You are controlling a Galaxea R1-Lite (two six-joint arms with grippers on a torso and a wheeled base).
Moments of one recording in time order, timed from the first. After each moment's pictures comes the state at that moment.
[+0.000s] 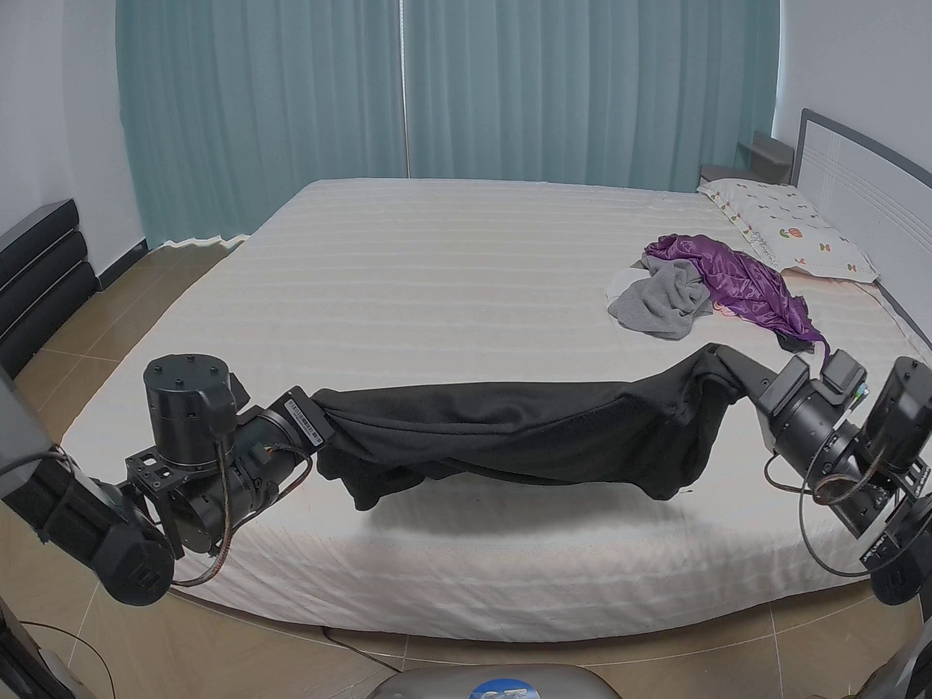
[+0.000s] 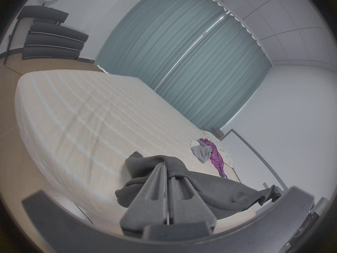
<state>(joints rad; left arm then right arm) -0.46 1.79 -0.50 -1.04 0.20 -0.78 0.42 1.67 -0.26 -1.47 -0.05 0.86</state>
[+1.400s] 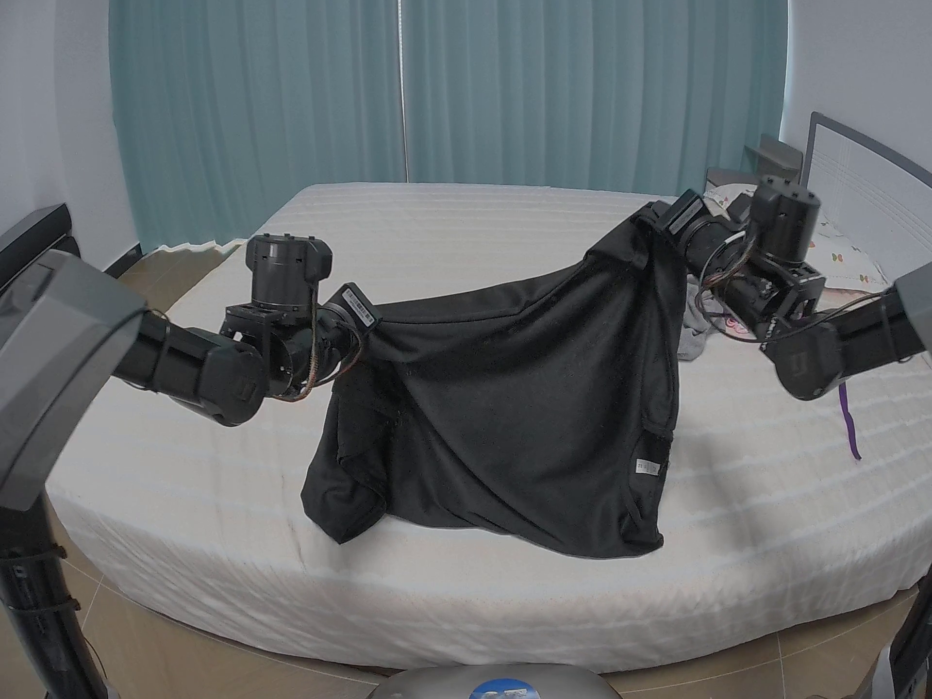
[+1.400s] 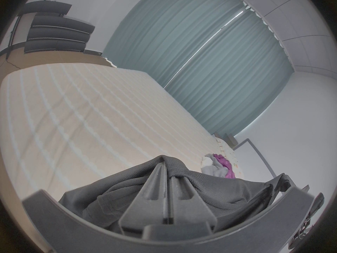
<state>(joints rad) -0.36 2.08 -1.27 -0.47 0.15 -0.84 0.34 2.01 -1.22 -0.89 -0.14 0.75</state>
